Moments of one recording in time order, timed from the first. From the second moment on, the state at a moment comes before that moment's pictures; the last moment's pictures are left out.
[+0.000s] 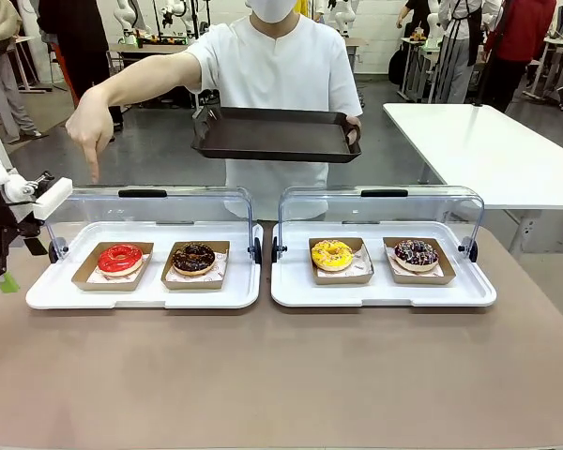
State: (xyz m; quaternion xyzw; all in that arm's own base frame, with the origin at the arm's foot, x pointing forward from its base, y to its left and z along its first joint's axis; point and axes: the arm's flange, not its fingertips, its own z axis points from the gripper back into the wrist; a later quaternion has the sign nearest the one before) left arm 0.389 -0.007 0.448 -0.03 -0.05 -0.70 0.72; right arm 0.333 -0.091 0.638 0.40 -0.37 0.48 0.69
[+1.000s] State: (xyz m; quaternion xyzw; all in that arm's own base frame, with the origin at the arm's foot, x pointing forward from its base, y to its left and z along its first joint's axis) left arm 0.386 -0.029 0.399 -0.01 0.01 -0.74 0.68; right arm 0.333 -0.091 0.638 0.40 -0.37 0.48 0.69
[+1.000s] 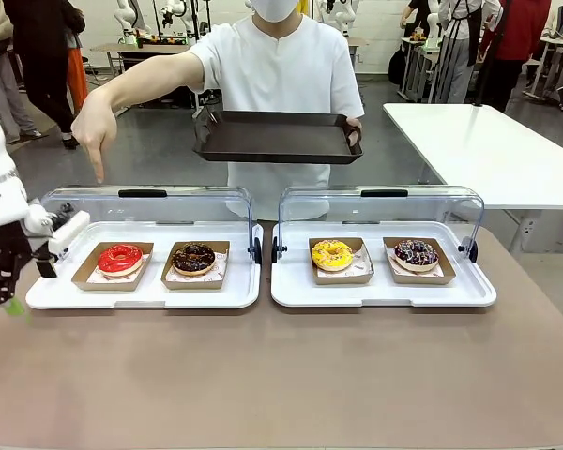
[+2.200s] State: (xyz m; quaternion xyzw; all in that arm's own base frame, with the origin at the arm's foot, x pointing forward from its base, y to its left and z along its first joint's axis) left arm 0.448 -0.035 0.355 0.04 -0.05 -0.72 0.69; right arm 0.333 -0.091 0.638 0.40 -0.37 0.48 0.69
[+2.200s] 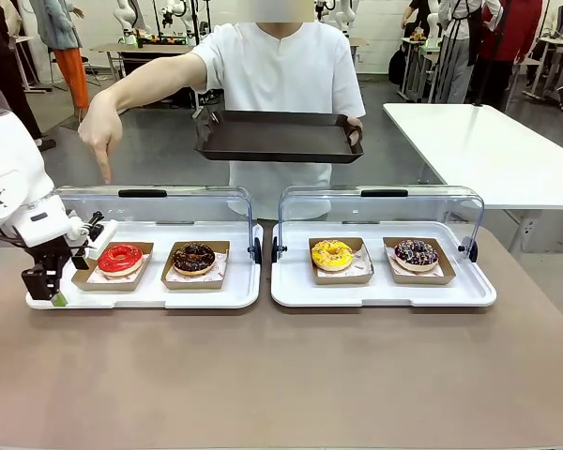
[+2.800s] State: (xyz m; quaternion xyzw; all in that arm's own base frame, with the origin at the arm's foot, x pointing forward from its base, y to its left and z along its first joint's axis) left arm 0.461 -0.035 0.353 0.04 -0.06 -0.71 0.70; right arm 0.333 -0.091 0.638 0.40 -0.37 0.48 0.69
